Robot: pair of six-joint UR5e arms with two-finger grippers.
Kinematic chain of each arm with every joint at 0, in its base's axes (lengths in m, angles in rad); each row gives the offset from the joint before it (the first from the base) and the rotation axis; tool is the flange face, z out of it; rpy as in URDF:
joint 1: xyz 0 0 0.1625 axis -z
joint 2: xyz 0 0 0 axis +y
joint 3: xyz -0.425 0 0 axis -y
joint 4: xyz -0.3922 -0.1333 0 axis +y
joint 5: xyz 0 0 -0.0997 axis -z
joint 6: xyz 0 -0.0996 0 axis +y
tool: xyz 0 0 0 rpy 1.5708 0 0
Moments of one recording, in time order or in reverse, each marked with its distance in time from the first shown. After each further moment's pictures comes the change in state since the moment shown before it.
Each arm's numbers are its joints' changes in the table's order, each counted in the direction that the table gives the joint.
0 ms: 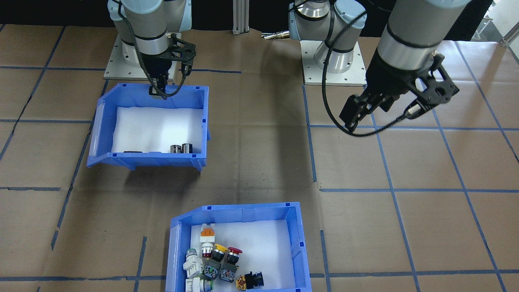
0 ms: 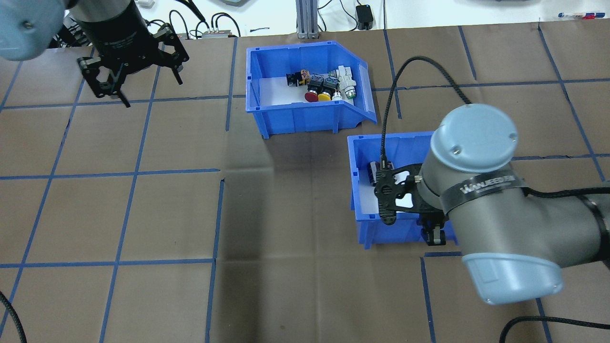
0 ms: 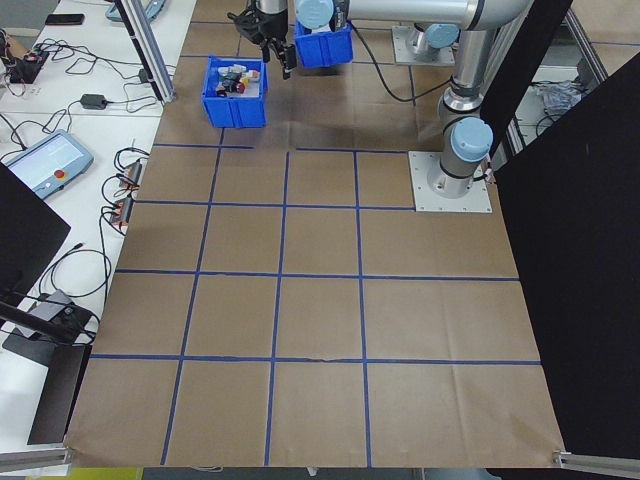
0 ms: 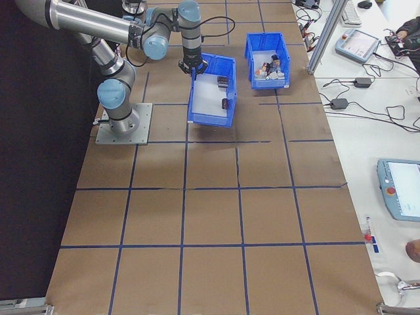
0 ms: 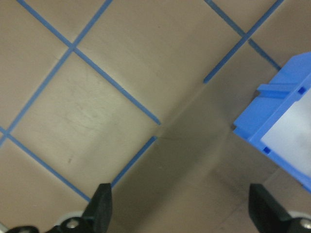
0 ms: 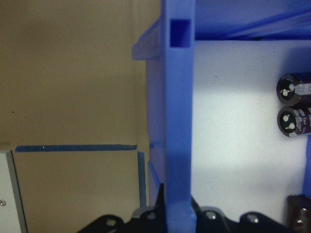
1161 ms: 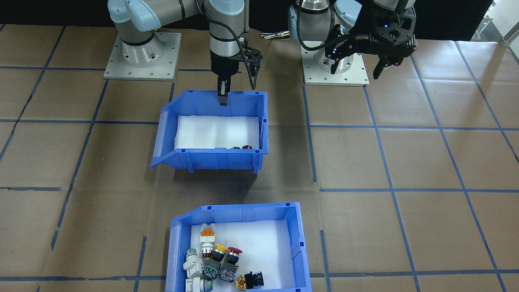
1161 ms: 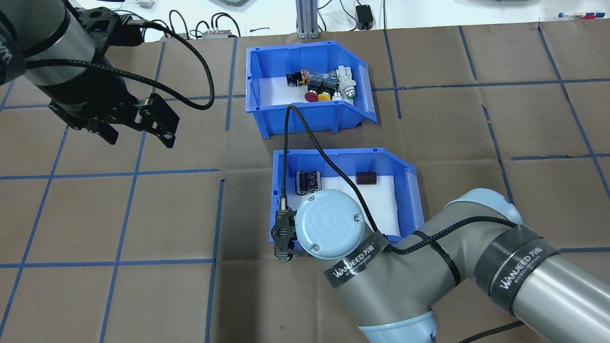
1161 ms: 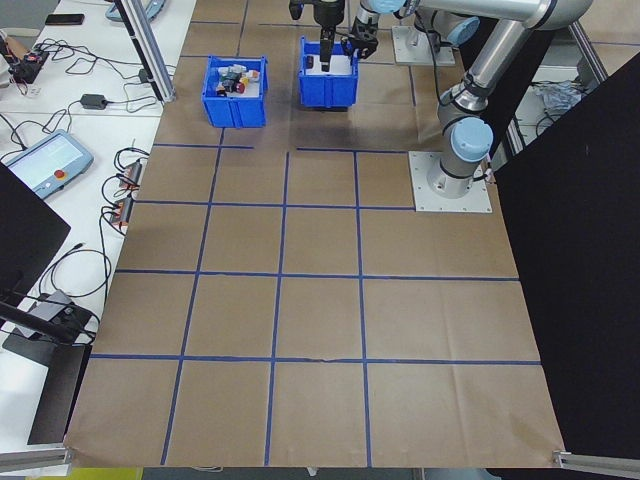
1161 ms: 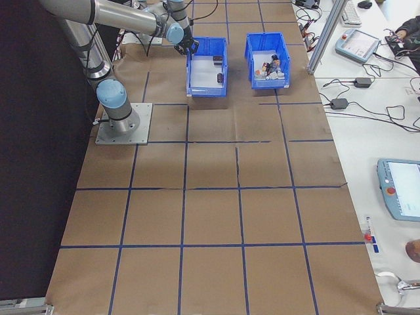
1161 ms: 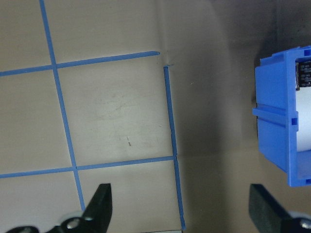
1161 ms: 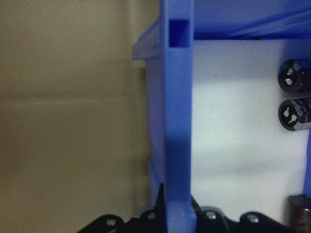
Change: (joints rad) left arm -0.022 -0.217 -0.200 -0.007 -0.107 -0.532; right arm -0.352 -0.187 -0.002 0.287 -0.024 -0.375
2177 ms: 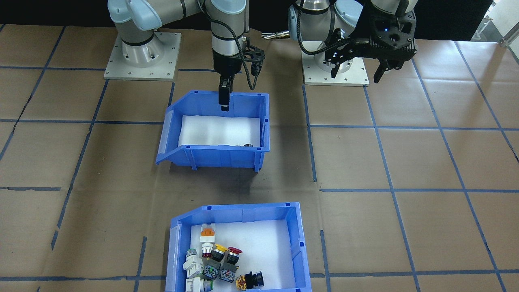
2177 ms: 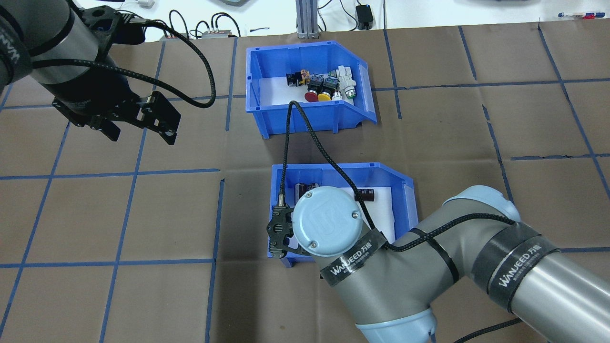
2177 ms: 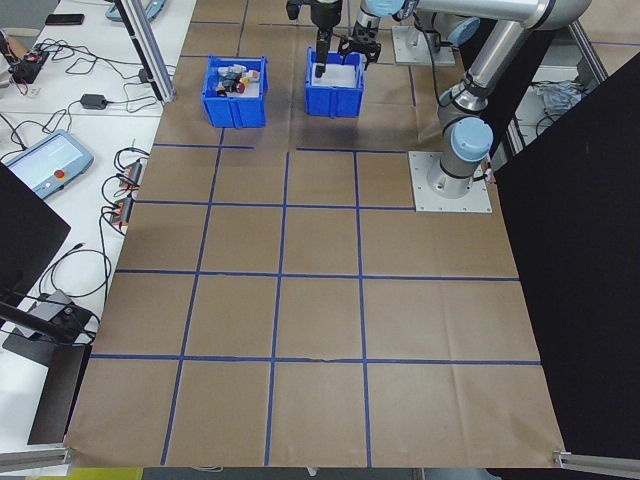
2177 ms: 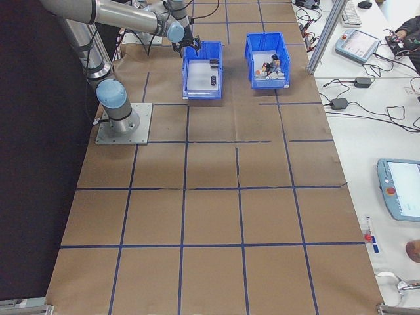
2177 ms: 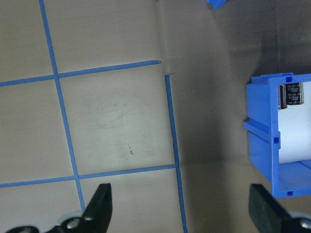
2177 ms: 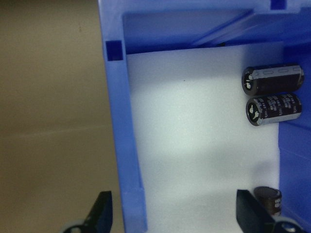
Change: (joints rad) left arm 0.001 0.007 -0.004 -0.022 0.006 0.001; right arm 0.003 0.008 -0.034 -0.041 0.026 -0.064
